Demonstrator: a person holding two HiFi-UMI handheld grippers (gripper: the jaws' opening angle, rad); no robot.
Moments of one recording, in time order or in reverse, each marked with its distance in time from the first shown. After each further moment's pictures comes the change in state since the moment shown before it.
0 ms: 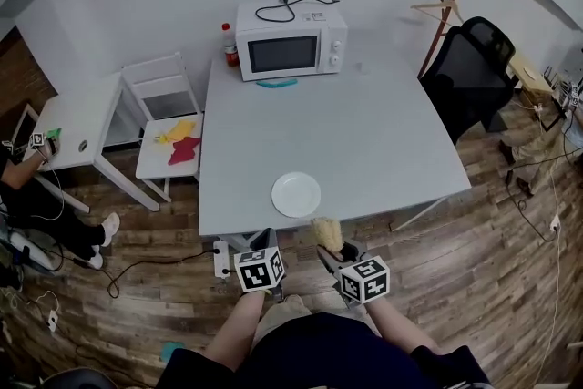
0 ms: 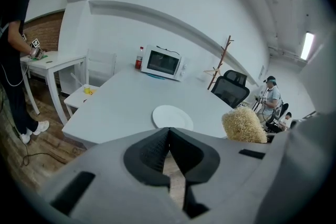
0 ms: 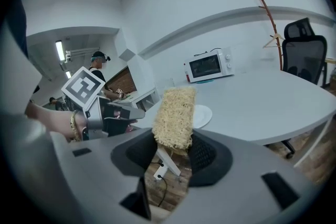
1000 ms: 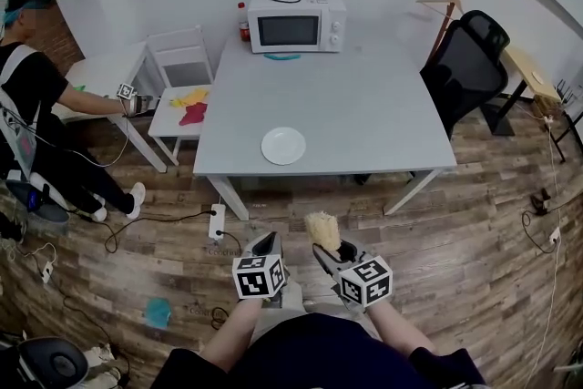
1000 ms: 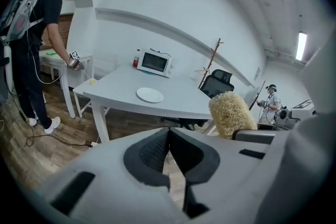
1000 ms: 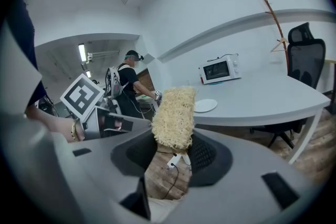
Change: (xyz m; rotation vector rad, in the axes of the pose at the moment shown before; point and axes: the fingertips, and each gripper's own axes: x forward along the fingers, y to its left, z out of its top) left arm -0.131 -0.117 -0.119 -0.026 -0.026 -0.004; right arm -0.160 0.047 -0.064 -0.075 -0.028 0.155
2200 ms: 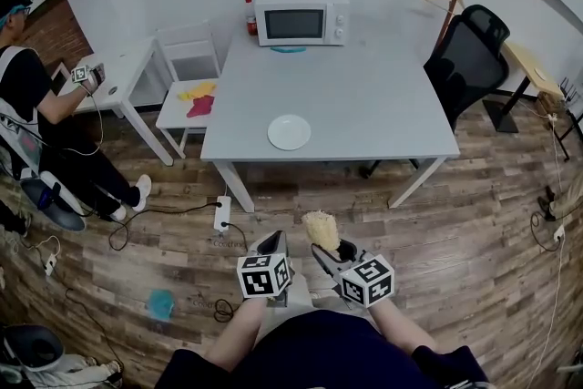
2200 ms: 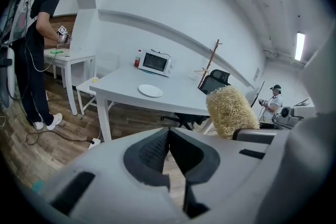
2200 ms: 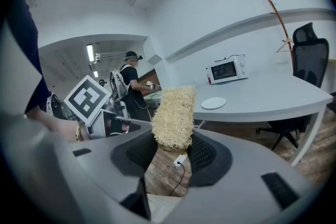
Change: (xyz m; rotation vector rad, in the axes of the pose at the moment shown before) left arm -0.030 -0.010 -0.034 -0.009 -0.014 0.003; right arm -0.022 0.040 -0.022 -0.029 -0.012 0.061
